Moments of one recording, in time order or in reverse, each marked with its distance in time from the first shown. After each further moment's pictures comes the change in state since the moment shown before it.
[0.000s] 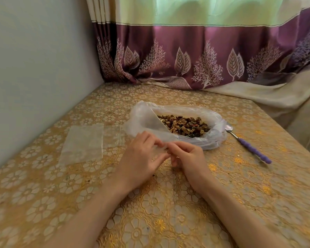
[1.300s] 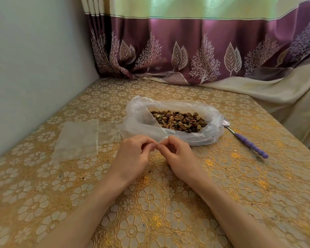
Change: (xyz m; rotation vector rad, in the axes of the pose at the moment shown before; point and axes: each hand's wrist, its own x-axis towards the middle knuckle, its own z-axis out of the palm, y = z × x) left_hand 0.000 0.008 -0.008 -0.226 -0.030 -0.263; right_hand -0.001 -0.003 0.009 -0.394 -0.110 -0.138
